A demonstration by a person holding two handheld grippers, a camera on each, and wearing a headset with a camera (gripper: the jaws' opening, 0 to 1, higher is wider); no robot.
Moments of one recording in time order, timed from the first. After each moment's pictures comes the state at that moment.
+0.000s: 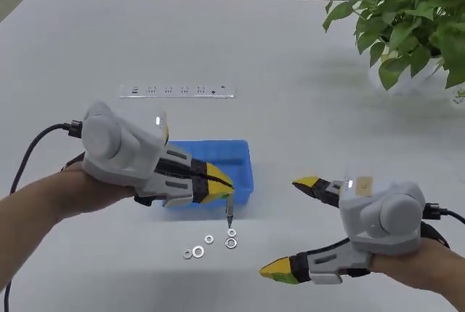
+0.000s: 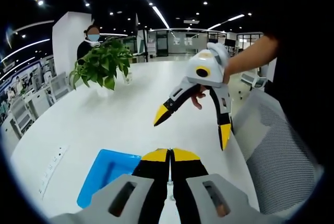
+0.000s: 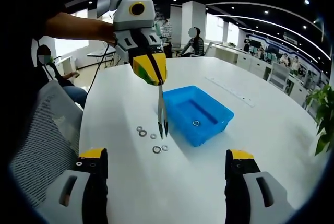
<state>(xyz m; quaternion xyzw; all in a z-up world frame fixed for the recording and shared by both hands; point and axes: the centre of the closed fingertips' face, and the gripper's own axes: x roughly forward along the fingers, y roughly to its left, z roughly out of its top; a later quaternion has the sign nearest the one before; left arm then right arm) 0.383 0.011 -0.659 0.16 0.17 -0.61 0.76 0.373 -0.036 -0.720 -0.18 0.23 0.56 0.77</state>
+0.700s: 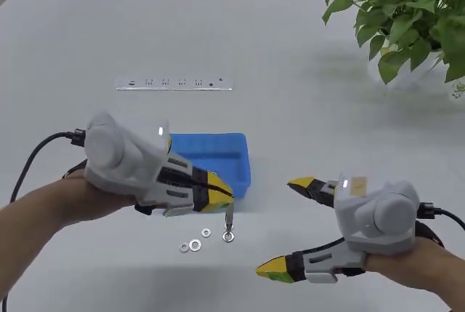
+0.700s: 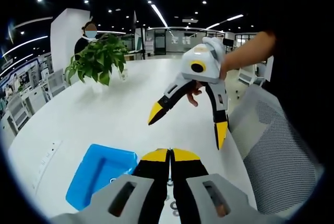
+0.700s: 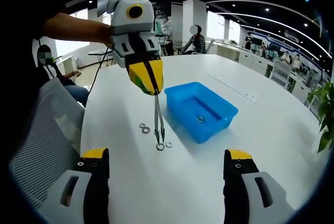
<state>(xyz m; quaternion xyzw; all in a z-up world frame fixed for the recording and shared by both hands) 0.371 0.003 -0.676 0.16 0.18 -0.62 0.75 0.367 -0.036 -0.728 -0.18 0.24 0.57 0.77</state>
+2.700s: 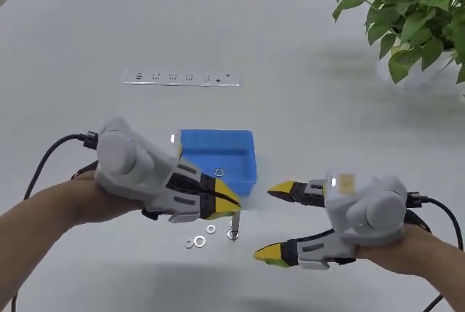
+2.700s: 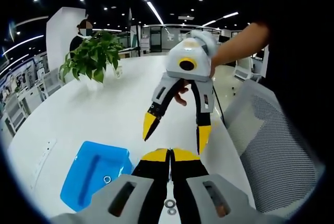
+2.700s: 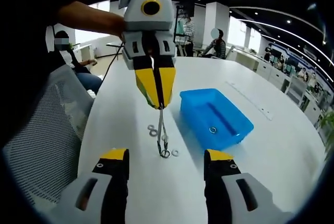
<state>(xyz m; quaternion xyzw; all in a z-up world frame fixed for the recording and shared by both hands) 0.360 0.002 -0.684 0.17 0.19 -0.63 0.73 0.363 -0.011 -0.733 -0.23 0.21 0.63 0.71</state>
